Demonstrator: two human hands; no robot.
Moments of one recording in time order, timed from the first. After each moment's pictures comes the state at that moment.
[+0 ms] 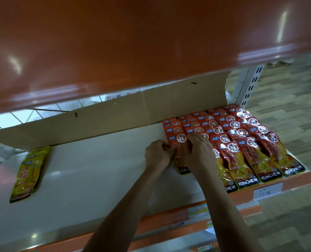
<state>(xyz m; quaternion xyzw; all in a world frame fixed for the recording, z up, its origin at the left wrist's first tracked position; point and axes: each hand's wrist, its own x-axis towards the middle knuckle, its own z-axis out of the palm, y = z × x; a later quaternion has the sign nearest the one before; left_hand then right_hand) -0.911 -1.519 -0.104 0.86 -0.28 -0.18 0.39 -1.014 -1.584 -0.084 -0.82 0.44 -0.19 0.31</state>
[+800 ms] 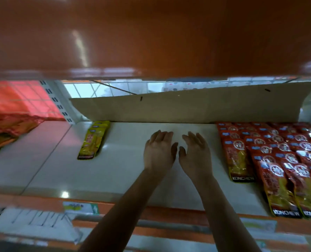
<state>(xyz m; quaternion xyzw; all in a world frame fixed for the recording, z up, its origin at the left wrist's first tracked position) -0.849 -1.392 -0.092 0.91 -0.35 0.11 0.20 -0.926 -1.479 -0.083 -0.92 0.28 -0.16 0.22</state>
